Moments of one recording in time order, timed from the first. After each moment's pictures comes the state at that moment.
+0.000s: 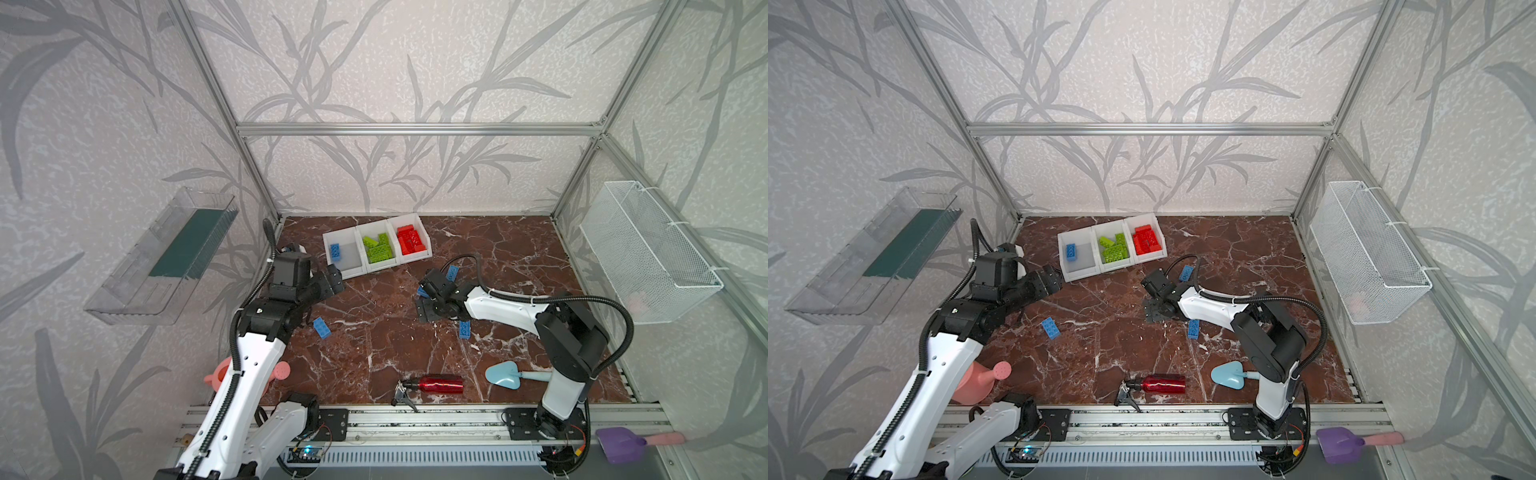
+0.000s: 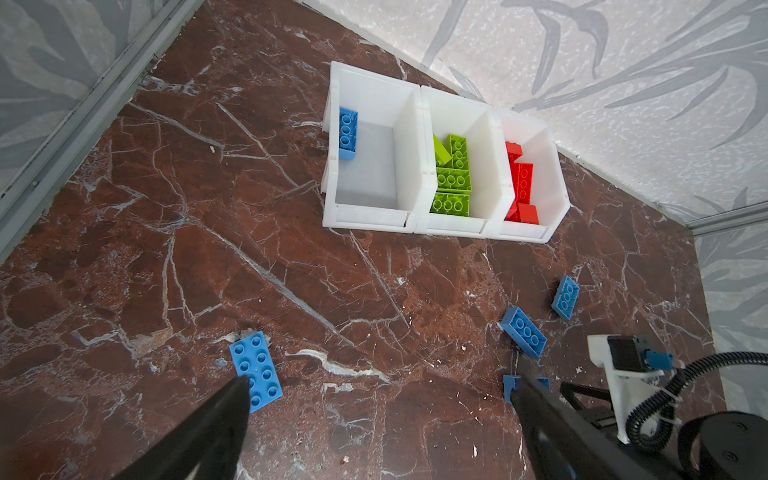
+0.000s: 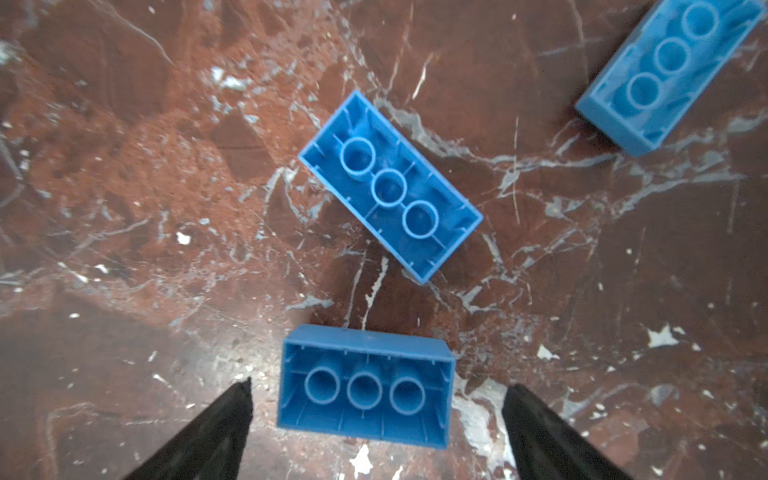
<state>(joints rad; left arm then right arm) -0.15 0.92 1.03 -0.83 -0.05 -0.53 0.79 1.82 1.14 -0.46 0.19 0.51</state>
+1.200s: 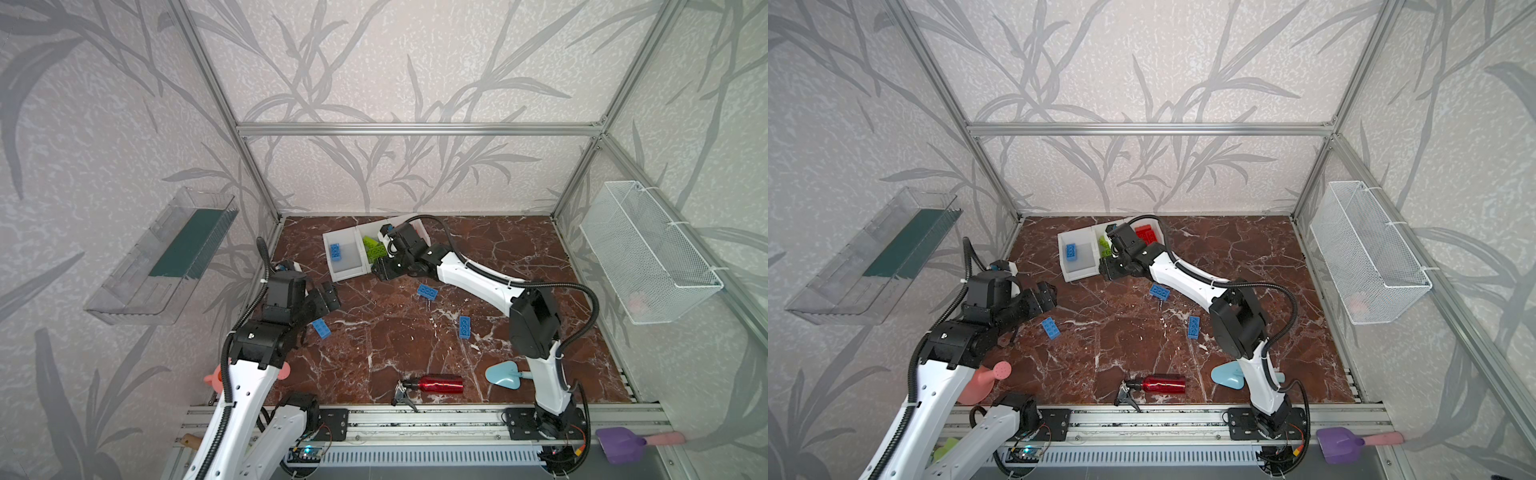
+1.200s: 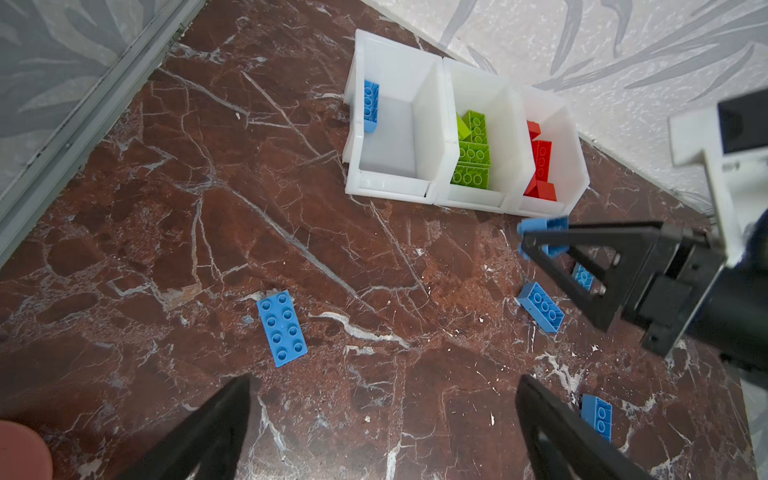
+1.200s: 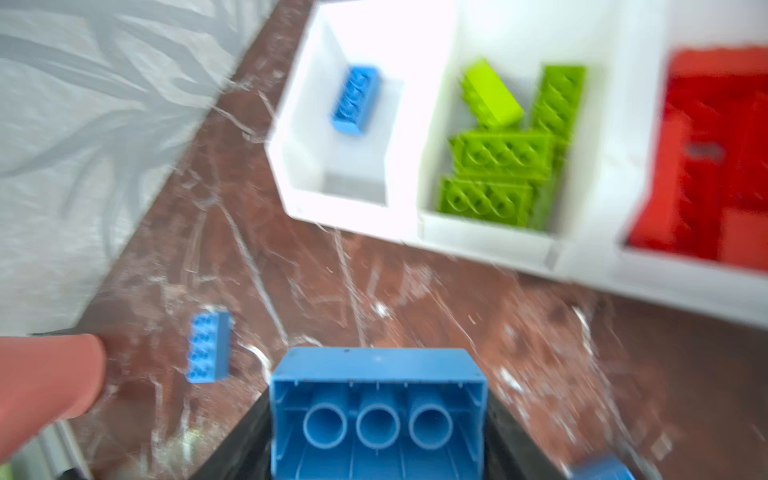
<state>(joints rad) -0.16 0.77 0.94 -0.92 -0.07 -0.55 0.80 2.16 1.95 -0.53 -0.15 0.35</state>
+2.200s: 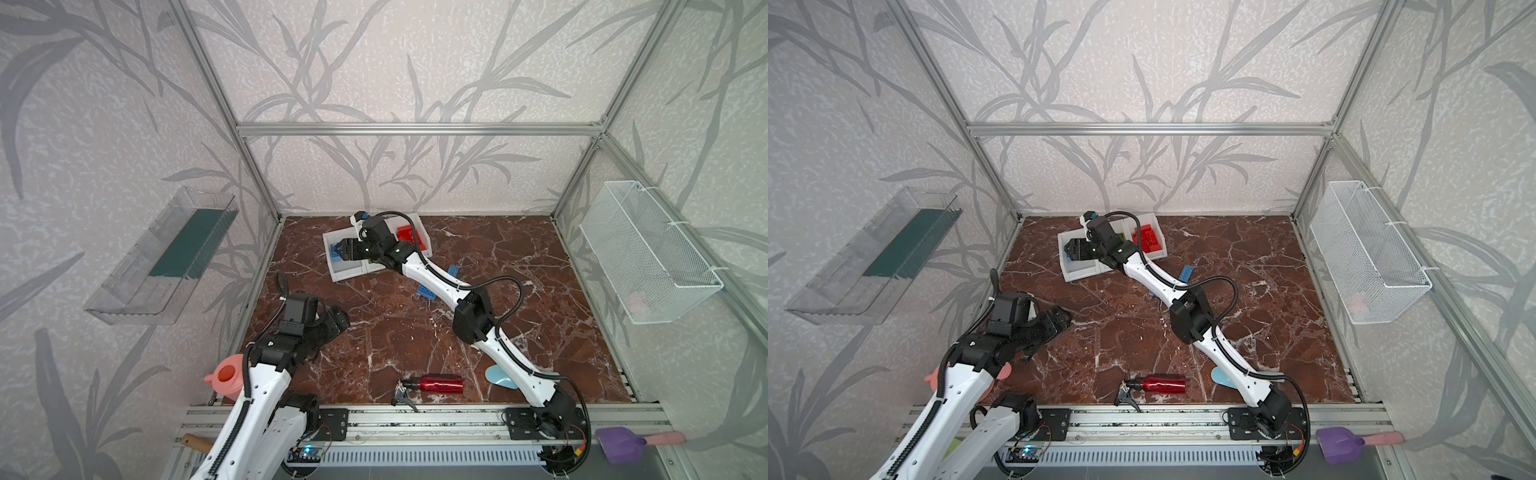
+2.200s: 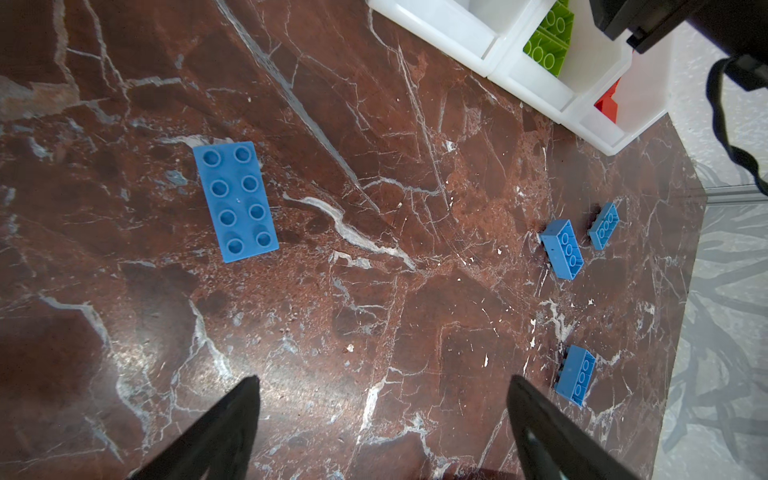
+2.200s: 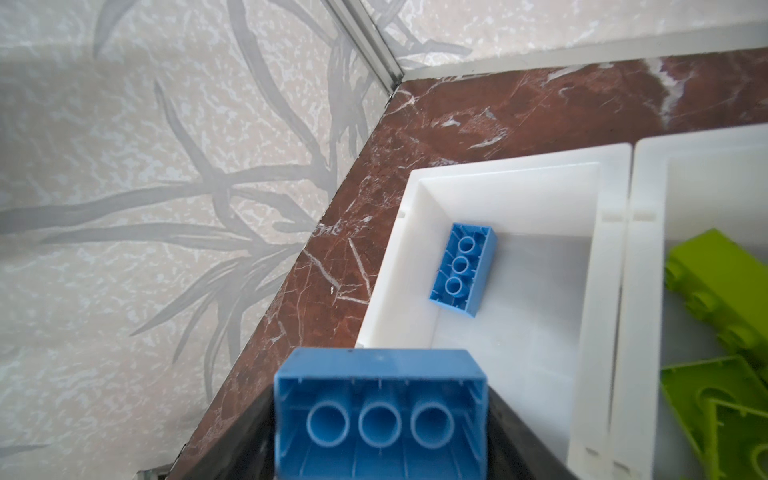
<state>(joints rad) -0.16 0.73 0.64 -0.83 0.14 -0.78 0.80 2.79 2.75 -0.39 -0.26 0.61</state>
